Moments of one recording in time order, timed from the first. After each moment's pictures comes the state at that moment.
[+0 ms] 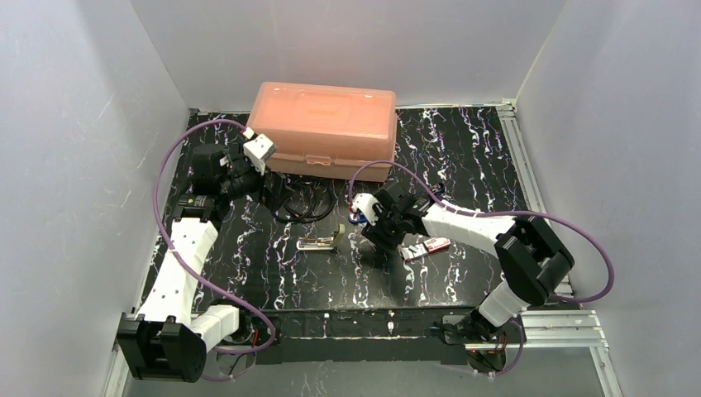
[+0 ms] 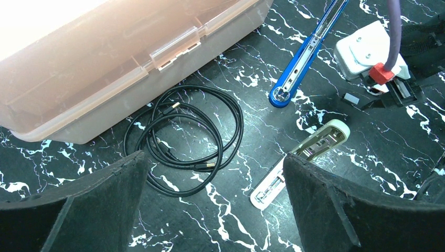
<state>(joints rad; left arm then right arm) -0.06 1.06 0.98 -0.47 0.66 0.36 0.81 1.56 0.93 -0.45 -0.16 -0.31</state>
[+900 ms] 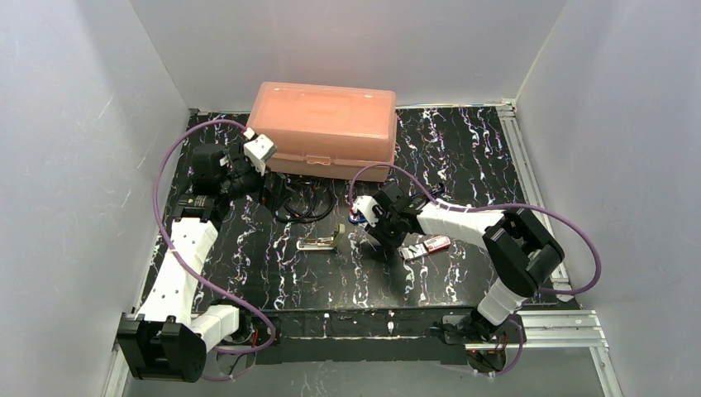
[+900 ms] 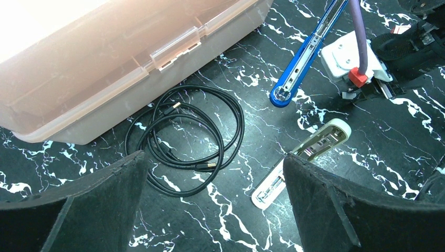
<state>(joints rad) -0.06 1.06 0.98 -0.47 0.66 0.37 0.80 1.64 0.93 -0.44 -0.16 -0.29</state>
